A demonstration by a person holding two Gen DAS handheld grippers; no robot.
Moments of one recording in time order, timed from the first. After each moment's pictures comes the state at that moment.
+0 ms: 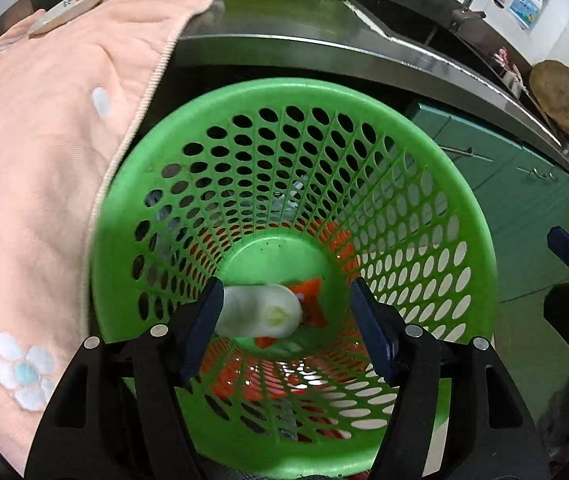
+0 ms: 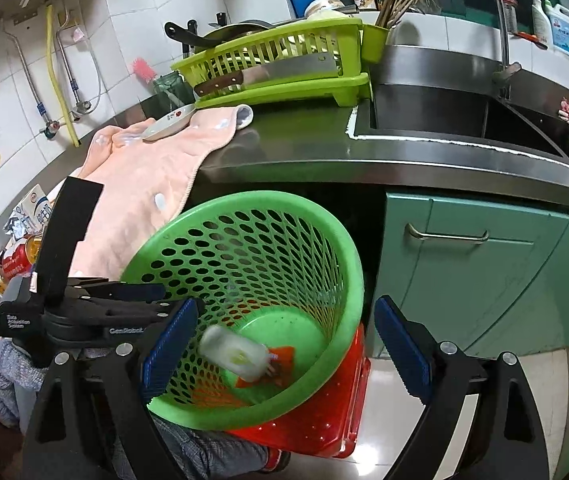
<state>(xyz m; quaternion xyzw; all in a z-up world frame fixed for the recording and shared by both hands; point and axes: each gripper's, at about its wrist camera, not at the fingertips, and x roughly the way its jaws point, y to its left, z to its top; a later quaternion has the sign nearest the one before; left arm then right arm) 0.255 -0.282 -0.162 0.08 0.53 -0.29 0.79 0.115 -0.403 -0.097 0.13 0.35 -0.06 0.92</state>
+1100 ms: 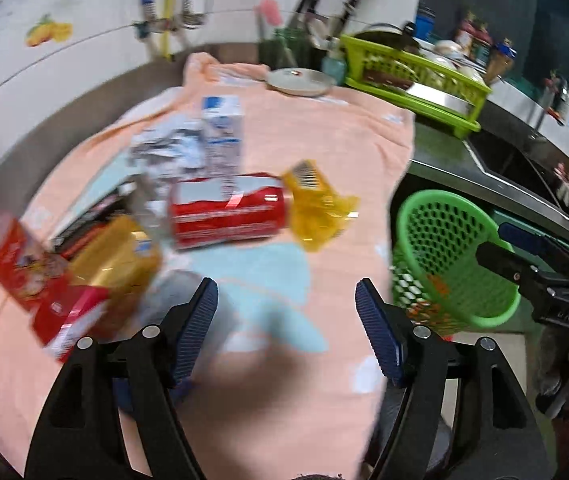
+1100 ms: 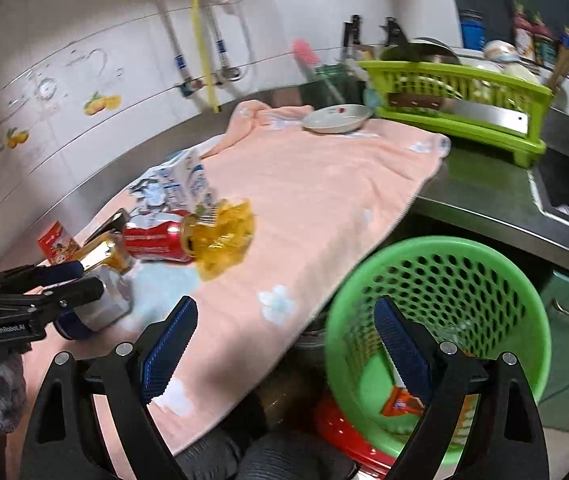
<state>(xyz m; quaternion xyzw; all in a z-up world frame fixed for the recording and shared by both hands) 0.164 -0.004 -0.033 0.01 0.40 -0.11 0.91 0.165 -0.222 -0.045 0.06 0.35 0.13 0.93</state>
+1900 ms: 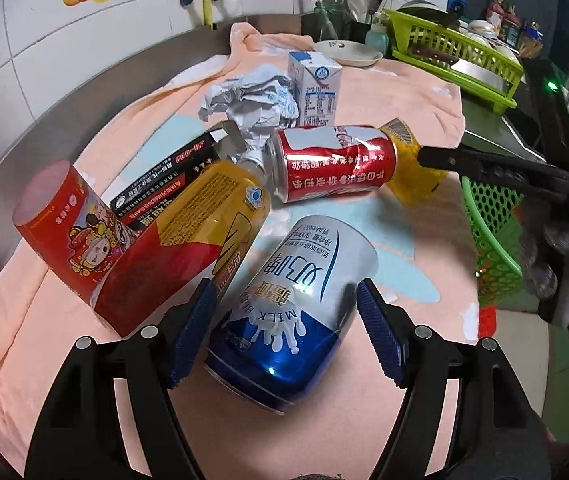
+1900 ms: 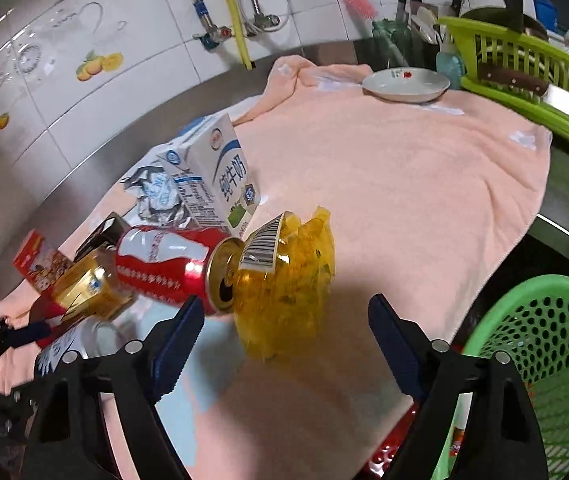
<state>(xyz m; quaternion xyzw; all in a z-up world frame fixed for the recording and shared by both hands) 0.173 0.068 -0.062 0.04 0.44 -0.08 0.89 0.291 -0.133 -0.083 0.07 0.41 0.18 0.89</state>
